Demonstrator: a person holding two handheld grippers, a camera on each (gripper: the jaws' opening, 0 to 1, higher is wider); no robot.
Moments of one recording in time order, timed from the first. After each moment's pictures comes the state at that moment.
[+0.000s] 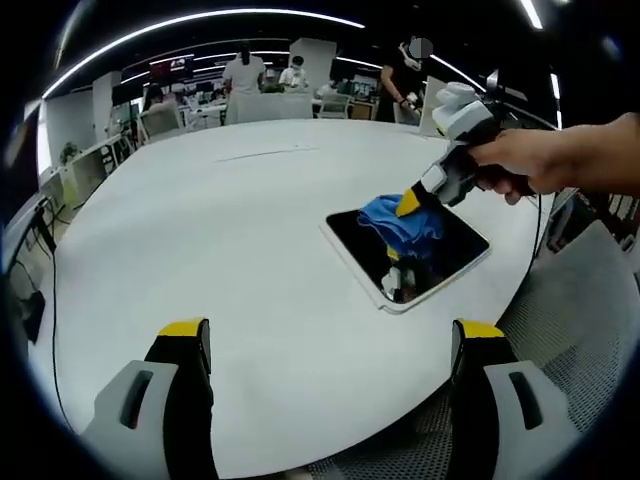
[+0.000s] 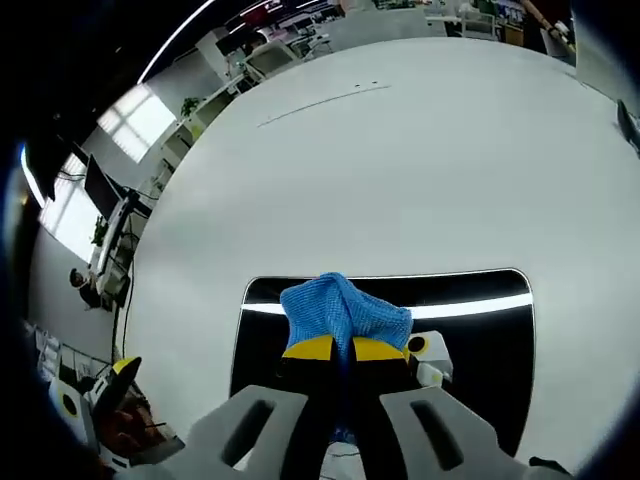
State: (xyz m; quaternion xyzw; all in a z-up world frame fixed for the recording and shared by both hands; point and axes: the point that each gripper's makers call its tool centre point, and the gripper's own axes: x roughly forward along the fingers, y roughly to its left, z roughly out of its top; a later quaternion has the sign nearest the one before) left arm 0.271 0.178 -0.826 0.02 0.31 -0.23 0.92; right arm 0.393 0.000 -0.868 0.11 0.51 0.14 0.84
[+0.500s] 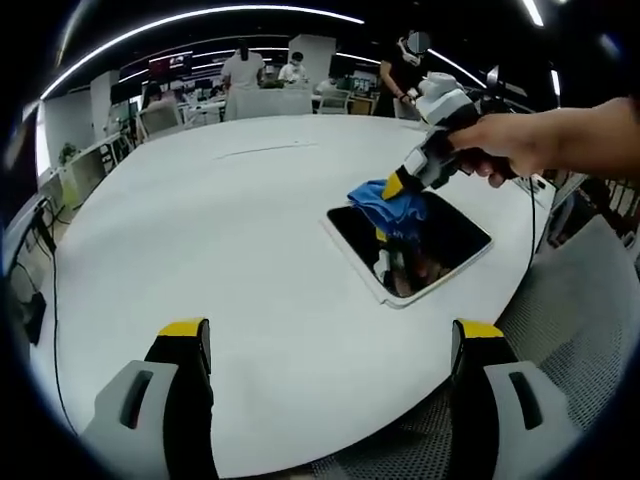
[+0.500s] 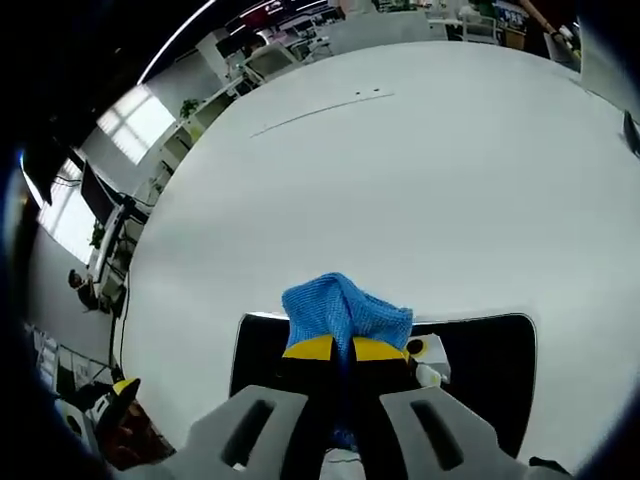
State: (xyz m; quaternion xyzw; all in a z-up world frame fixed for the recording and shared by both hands) left arm 0.270 0.179 -0.829 0.04 0.31 -0.23 0.92; right arm 0.419 0.002 -0.868 0.10 0.50 0.14 0.85
